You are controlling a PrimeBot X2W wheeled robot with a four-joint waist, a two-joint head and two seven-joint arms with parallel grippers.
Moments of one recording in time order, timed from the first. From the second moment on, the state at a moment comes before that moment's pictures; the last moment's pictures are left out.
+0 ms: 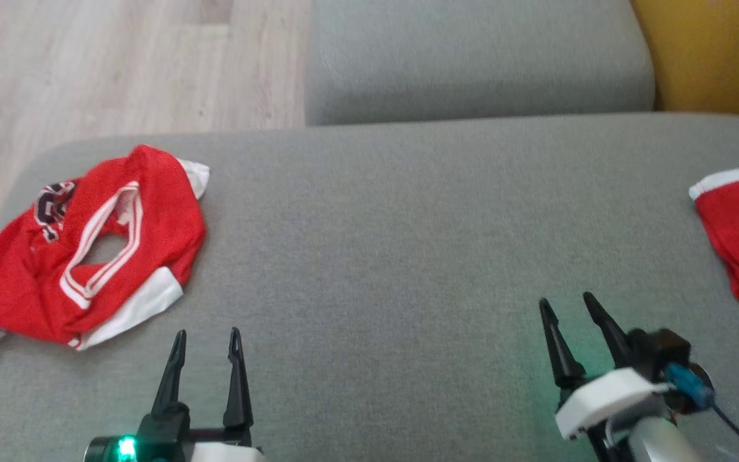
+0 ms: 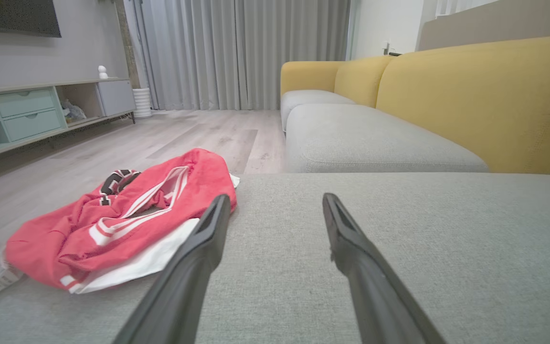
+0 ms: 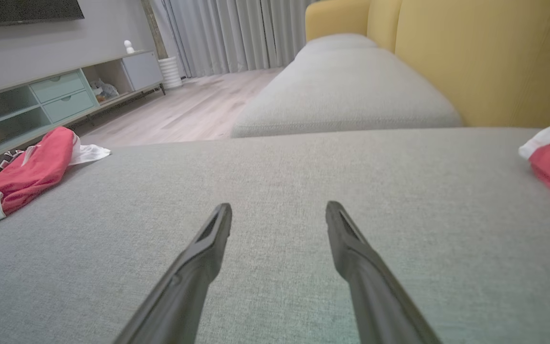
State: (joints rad) left arm 0.09 0.05 -0.22 0.19 -0.13 0.15 -0.26; right arm -0.11 -0.11 0.19 0.54 0.22 0.13 -0.25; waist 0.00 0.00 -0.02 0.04
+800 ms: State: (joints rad) left arm 0.11 0.05 -0.16 0.25 -0.10 0.11 -0.26; right arm 0.04 -0.05 0.09 0.36 0.13 0.13 -0.25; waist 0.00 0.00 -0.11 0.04
